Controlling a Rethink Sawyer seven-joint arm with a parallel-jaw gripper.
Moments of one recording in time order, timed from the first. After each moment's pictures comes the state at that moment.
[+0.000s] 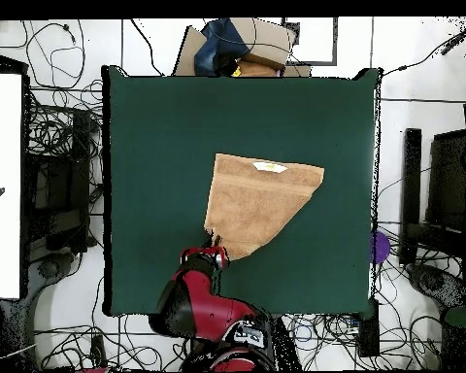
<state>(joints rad) -0.01 -0.55 -0.12 2.25 0.08 -0.58 1.40</state>
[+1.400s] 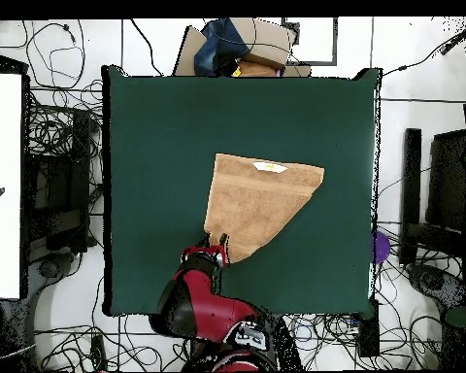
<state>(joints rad) -0.02 -0.57 -0.12 2.25 0.07 -0.58 1.40</state>
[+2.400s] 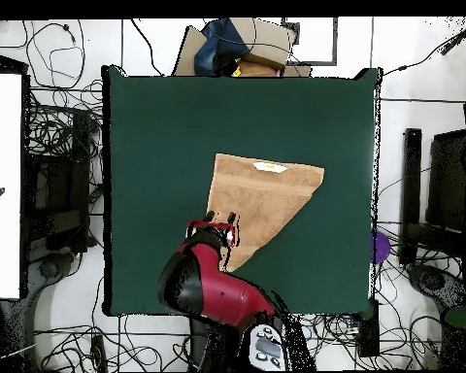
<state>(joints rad) -0.05 -0.71 -0.10 2.19 0.20 -0.39 1.41</state>
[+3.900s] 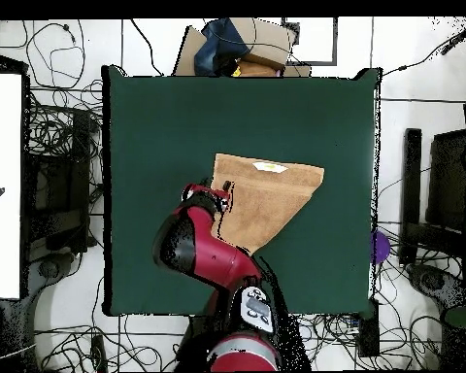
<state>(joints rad) -0.02 -0.61 -0.06 2.02 0.38 -0.41 1.46</state>
